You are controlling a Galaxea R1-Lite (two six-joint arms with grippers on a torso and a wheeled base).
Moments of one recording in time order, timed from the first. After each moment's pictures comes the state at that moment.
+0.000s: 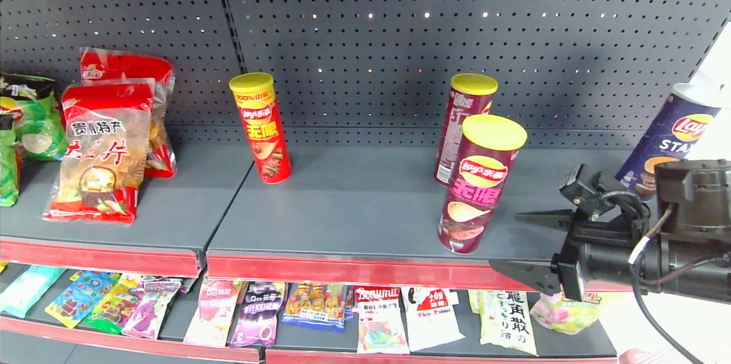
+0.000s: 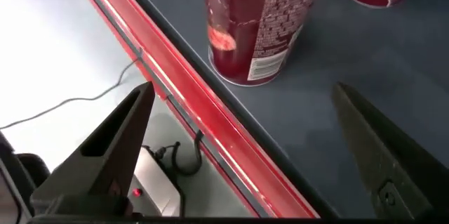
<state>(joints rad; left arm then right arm) -0.18 0.10 -0.21 0.40 0.13 -0.07 0.28 1.51 -0.50 -0.49 0.45 -0.33</state>
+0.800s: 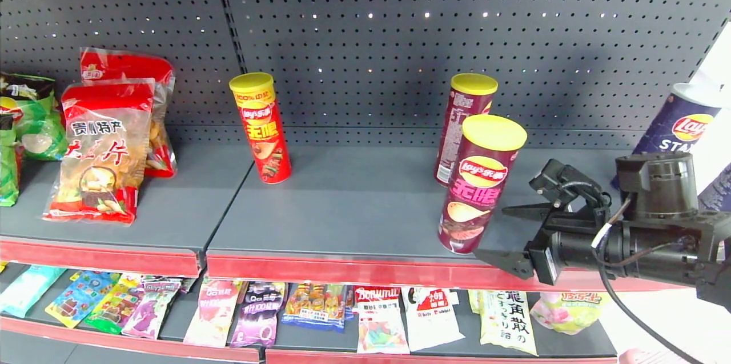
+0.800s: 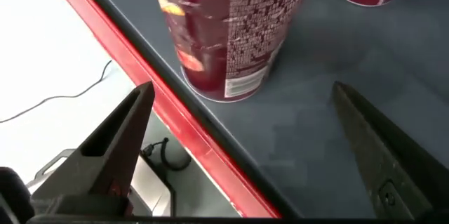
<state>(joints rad) -0.18 0.10 -0.21 0.40 0.13 -0.07 0.31 1.61 -0.58 -0.49 0.36 -0.32</state>
